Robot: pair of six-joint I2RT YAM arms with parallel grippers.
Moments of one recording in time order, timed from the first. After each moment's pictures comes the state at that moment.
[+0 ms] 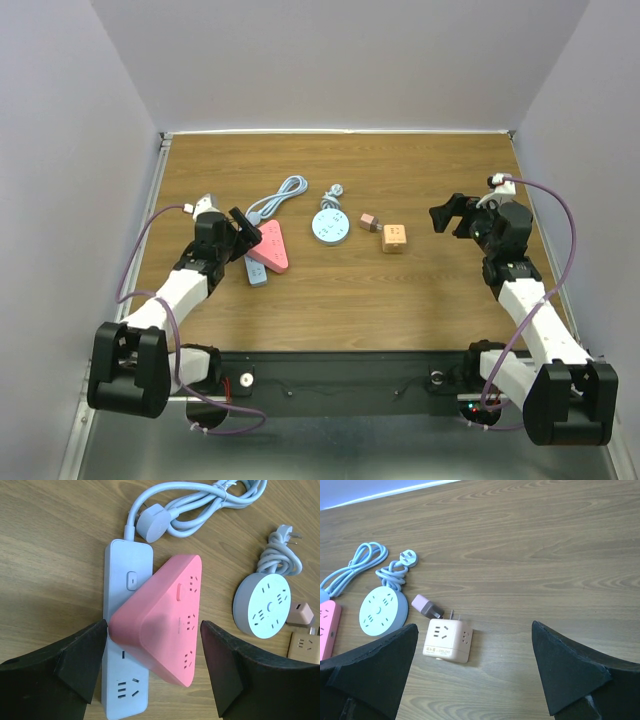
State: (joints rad) left arm -0.17 1.16 0.54 0.02 -0.04 -0.69; right arm -0.02 0.98 0.59 0.16 -0.29 0.27
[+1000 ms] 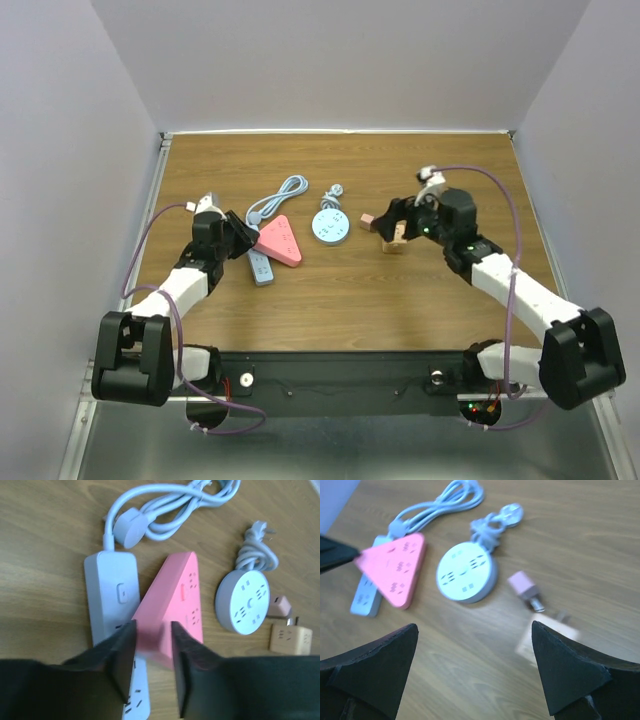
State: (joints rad) left arm -0.14 1.22 0.52 0.16 0.10 -0.70; right arm 0.30 1.16 0.72 0.14 -0.32 0.26
